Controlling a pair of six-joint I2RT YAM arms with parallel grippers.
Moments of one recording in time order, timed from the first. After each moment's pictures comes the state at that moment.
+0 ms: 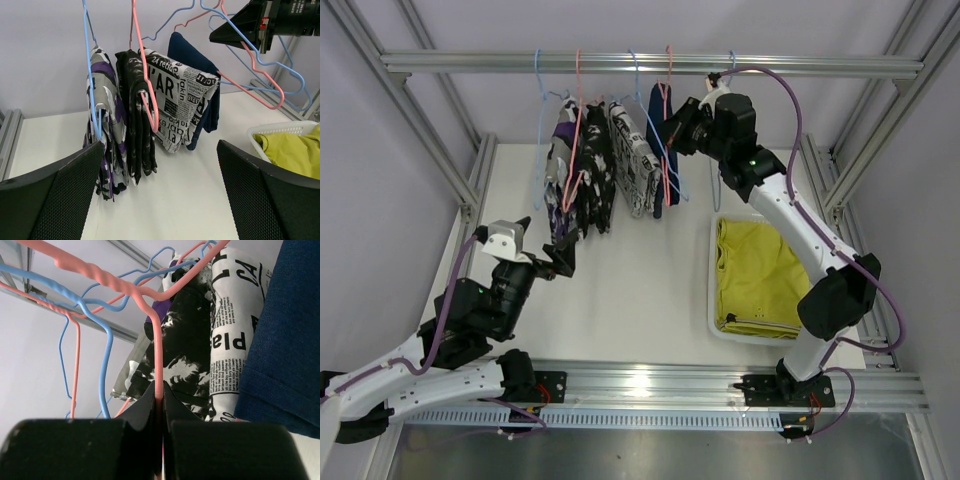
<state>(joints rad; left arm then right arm) -1.16 0.50 0.81 -0.07 -0.86 0.13 0.49 1.73 1.79 -0.19 -0.27 0.81</state>
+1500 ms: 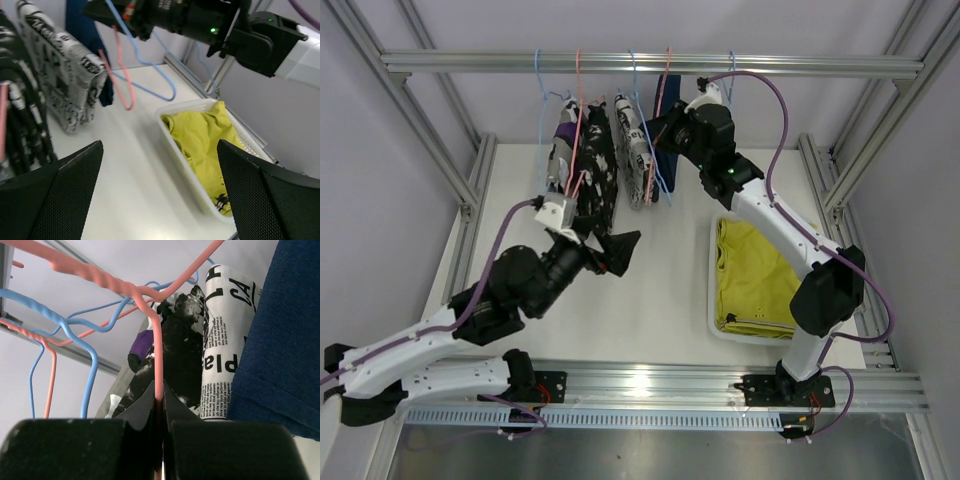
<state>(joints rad) -1.16 0.78 1.00 -0.18 -0.58 -0.26 0.57 1.77 1.73 -0.01 -0.02 0.75</state>
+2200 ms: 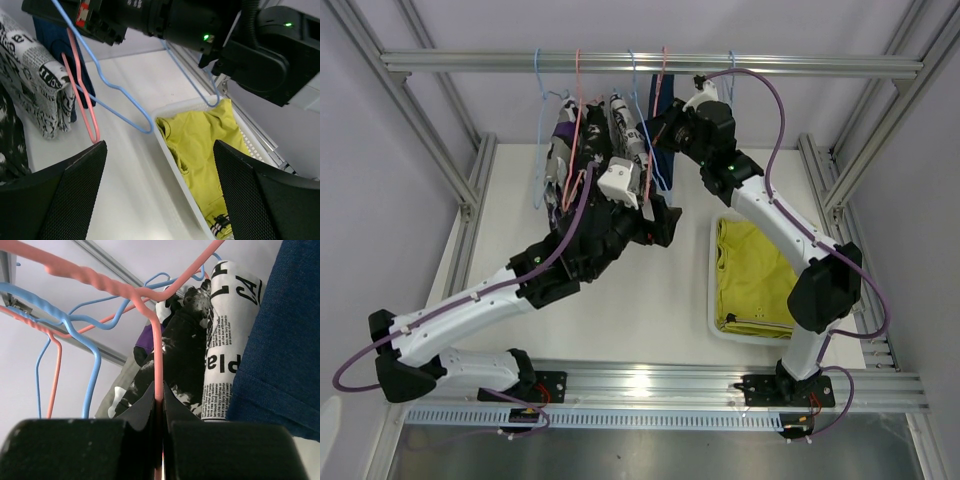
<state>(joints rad) -1.08 1.18 1.26 -0.17 -0.50 -0.30 0.55 1.80 1.77 -0.01 -0.12 0.75</state>
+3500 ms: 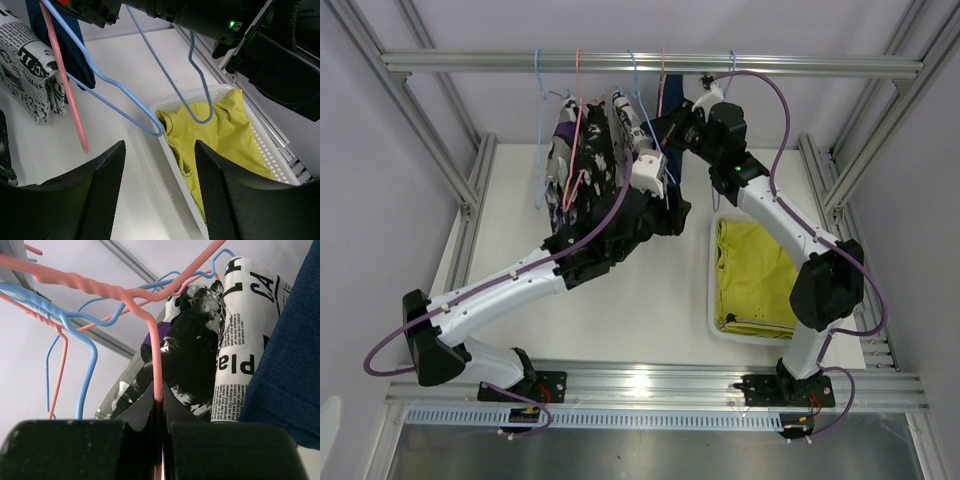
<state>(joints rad) -1.01 1.37 1.36 -0.20 -0.42 -0.36 0.48 1.80 1.69 0.12 -0.28 0.77</state>
